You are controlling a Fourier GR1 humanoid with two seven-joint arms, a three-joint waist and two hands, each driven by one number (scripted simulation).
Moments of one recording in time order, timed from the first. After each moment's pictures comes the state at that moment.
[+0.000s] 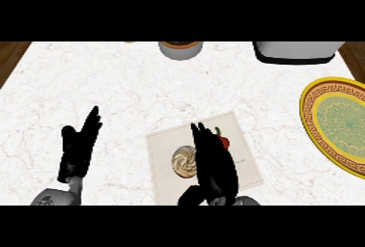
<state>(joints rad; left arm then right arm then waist) -0.07 0.26 -0.19 -1.42 0.10 0.30 0.20 -0.25 -0.01 0.70 -1.65 0.79 0.01 1.01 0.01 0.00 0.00</state>
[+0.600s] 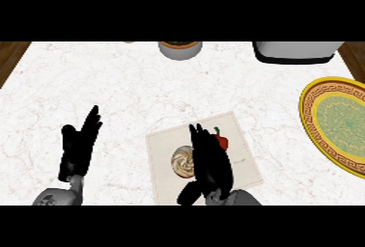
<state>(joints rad) -0.07 0.21 -0.13 -1.41 0.05 0.26 0.20 -0.28 0.00 0.70 -1.55 0.73 0.01 1.00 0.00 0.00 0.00</state>
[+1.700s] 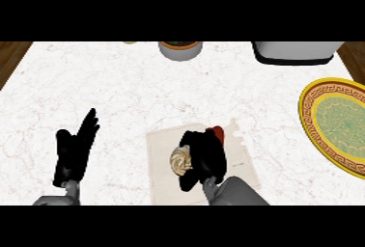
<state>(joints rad) -0.02 0.17 -0.07 -1.49 -0.02 0.19 0.23 -0.37 0.00 0.70 -1.36 0.77 -0.08 0.86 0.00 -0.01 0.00</state>
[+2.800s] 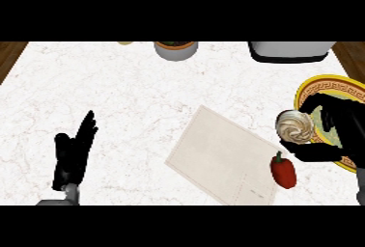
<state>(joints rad) 0.00 0.15 -0.06 -1.50 -0.05 0.19 0.23 -0.16 -0.63 0.20 -1.76 0.59 -0.12 0.25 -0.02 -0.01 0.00</state>
